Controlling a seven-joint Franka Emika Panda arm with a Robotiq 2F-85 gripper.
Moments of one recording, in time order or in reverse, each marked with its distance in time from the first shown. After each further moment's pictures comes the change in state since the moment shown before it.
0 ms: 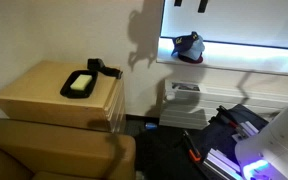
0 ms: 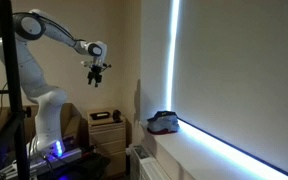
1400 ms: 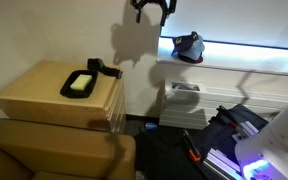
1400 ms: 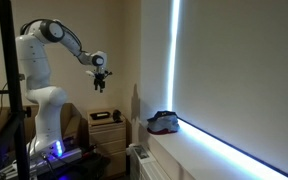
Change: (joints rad) arm 0.008 0.305 0.137 0.102 -0.004 0.344 0.209
